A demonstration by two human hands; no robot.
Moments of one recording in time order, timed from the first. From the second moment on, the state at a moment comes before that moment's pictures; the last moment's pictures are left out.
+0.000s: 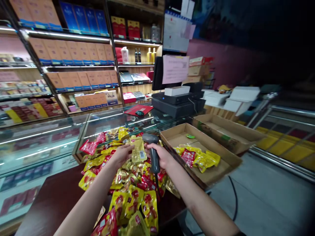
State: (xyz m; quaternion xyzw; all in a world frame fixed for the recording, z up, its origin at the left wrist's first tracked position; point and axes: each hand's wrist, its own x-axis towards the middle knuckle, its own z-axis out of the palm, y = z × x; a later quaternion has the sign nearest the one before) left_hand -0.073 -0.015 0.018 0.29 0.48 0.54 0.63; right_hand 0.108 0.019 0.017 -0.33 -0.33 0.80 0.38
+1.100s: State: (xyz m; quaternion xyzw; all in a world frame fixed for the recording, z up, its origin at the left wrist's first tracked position) left_hand 0.036 0.059 0.043 0.34 0.46 0.46 0.68; right_hand 0.262 0.049 0.039 -0.40 -0.27 0.71 0.51
